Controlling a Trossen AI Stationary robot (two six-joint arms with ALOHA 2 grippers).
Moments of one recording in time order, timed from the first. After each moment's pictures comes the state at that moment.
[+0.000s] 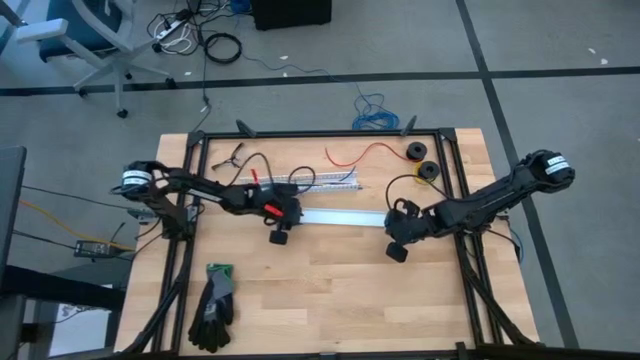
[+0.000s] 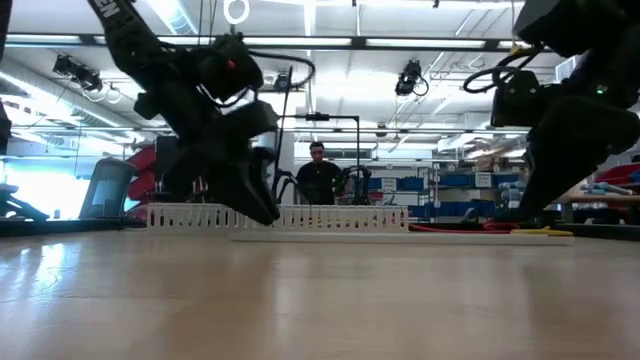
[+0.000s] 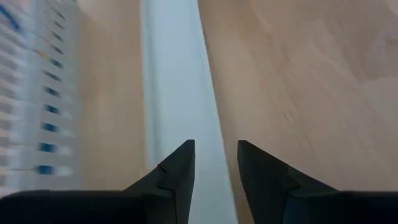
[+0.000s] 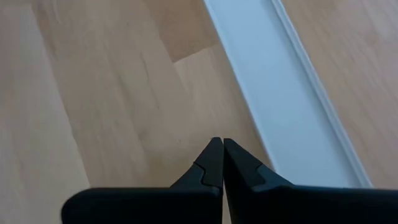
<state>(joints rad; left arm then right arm) 0.12 1.62 0.68 0.12 0.05 0.37 0.30 1.21 0.50 -0.35 0.30 0.66</state>
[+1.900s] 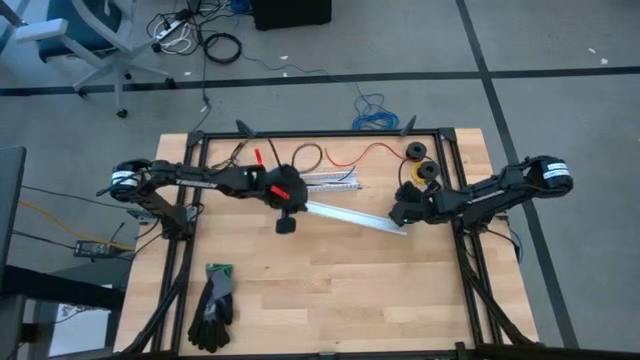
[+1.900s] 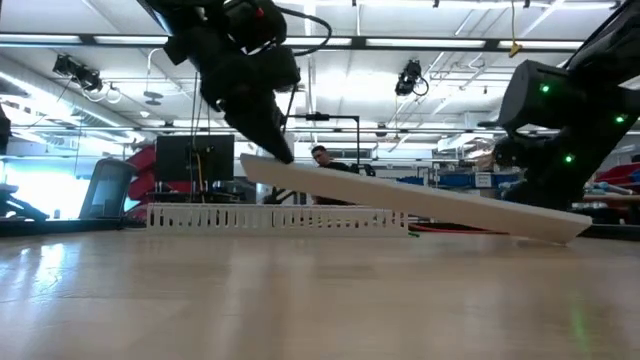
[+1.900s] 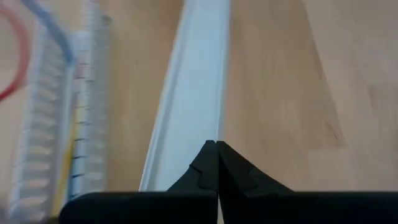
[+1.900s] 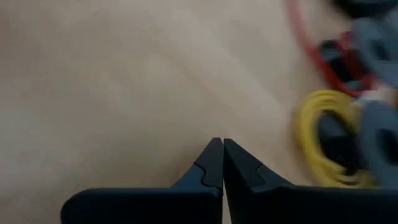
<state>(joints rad) 0.16 1.53 0.97 -0.30 0.13 0.15 0.01 1.25 0.34 -0.35 0.72 0.65</state>
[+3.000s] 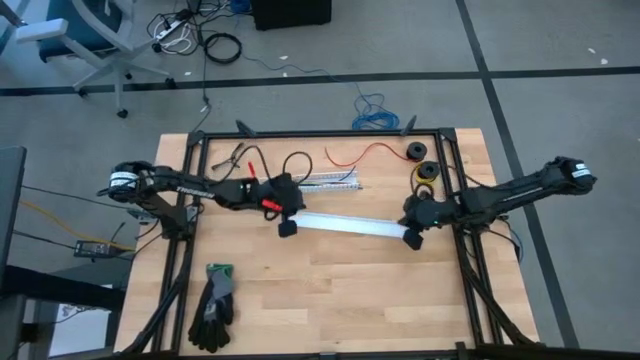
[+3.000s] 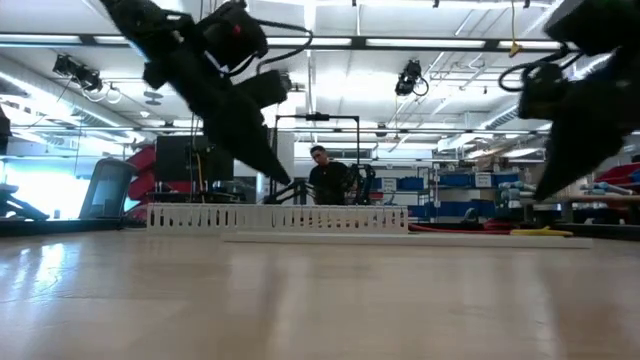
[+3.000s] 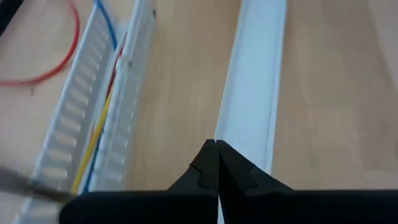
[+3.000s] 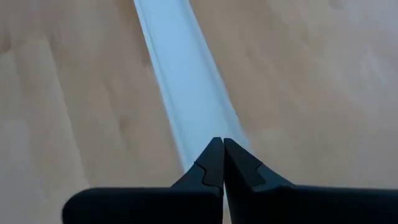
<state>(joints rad) 0.11 1.51 0.76 0.02 -0.07 0.05 0.20 0.78 0.36 -0.47 0.24 0.63</state>
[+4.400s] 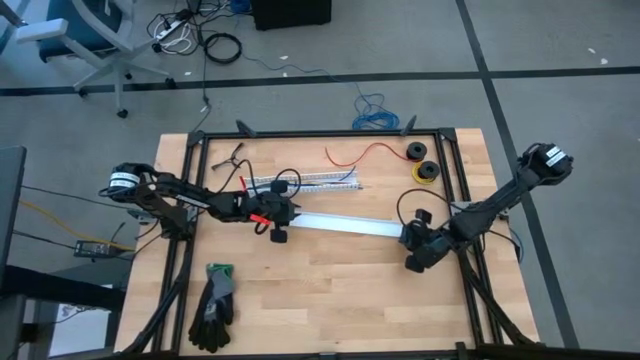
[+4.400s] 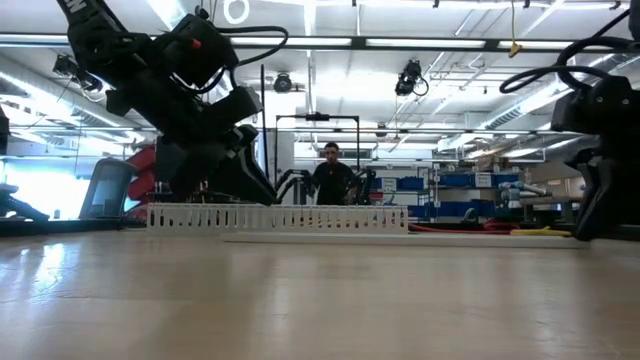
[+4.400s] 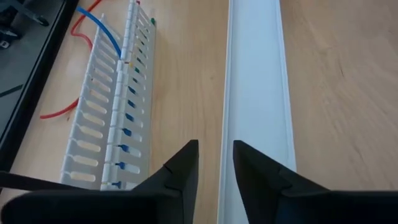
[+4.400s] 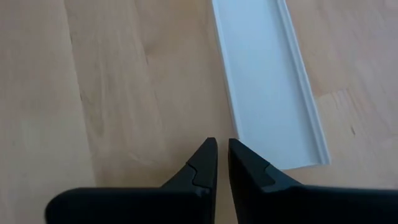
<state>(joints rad) 0.04 1.51 0.55 0.32 -0.23 0.33 0.59 1.13 0.36 -0.36 0.48 0.74</state>
